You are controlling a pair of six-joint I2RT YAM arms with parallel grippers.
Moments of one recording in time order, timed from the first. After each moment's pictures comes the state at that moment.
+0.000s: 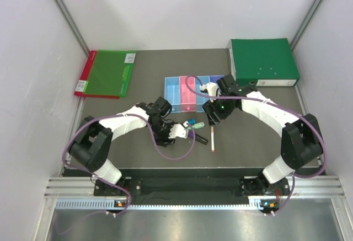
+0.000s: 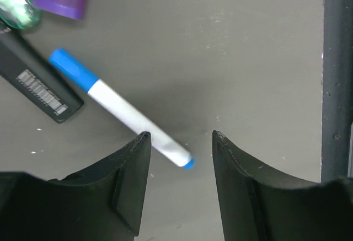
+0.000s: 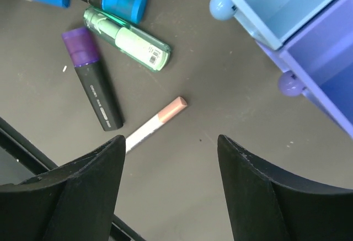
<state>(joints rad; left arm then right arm) -0.63 1.58 0.94 -0.72 0.49 1.09 0.50 1.56 1.15 -0.71 -0.26 -0.22</state>
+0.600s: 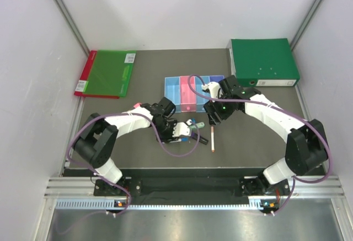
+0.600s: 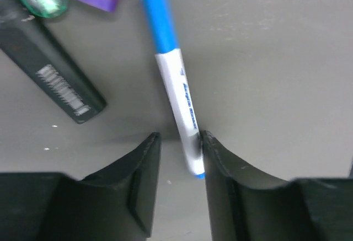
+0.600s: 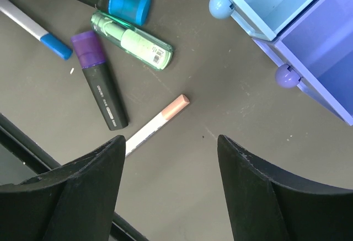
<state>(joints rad) -0.66 1.64 0.94 -0.63 0.39 0.98 0.51 1.49 1.10 -0.68 -0.26 -0.18</state>
